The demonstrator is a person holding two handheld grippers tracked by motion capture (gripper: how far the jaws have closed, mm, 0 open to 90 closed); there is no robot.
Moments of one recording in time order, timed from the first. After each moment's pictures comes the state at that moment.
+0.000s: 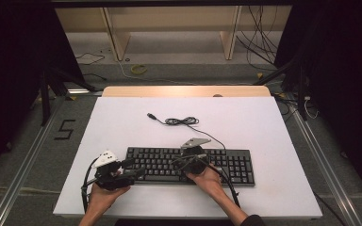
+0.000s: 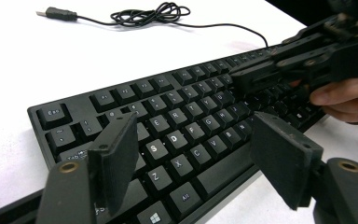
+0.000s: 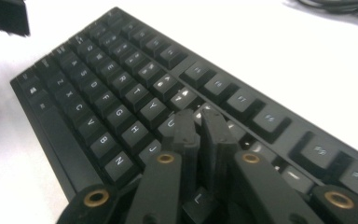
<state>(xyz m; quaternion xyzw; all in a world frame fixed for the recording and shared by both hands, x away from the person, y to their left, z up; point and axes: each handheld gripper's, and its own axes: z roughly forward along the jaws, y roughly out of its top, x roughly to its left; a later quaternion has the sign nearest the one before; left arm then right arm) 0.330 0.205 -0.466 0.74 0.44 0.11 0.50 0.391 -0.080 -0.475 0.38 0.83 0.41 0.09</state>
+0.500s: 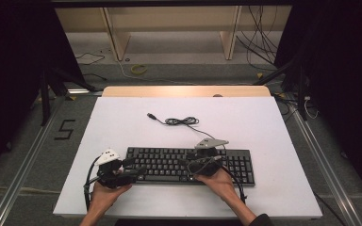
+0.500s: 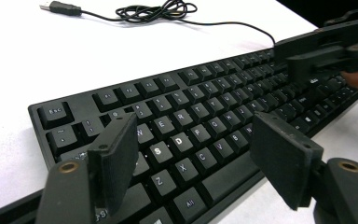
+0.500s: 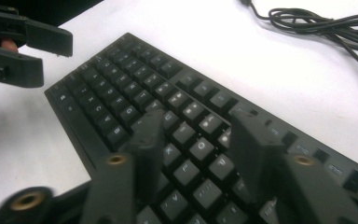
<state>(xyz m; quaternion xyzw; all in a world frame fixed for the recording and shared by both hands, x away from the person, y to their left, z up) 0.337 0.200 -0.466 0.74 0.45 0.11 0.49 0.377 -0.116 -0.459 0.37 0.81 0.45 0.08</state>
